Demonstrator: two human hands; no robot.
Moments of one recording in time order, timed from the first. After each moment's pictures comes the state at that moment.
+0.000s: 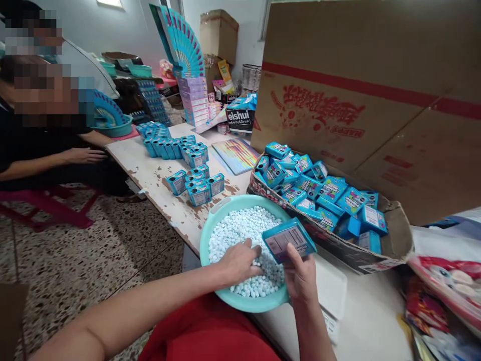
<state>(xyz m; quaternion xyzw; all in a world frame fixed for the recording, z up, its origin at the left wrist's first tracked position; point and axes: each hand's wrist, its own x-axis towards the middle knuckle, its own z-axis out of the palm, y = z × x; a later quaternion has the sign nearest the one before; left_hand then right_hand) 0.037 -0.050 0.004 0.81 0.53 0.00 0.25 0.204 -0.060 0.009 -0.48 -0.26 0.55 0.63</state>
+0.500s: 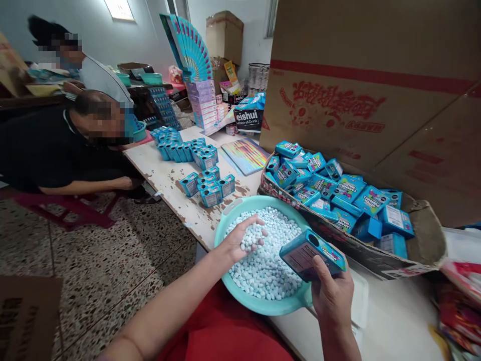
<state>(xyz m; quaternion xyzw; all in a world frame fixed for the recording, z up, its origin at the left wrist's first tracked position) 0.009 -0.017 0.032 0.17 0.44 0.39 0.79 0.212 -0.075 0.018 -0.54 -0.29 0.44 0.66</state>
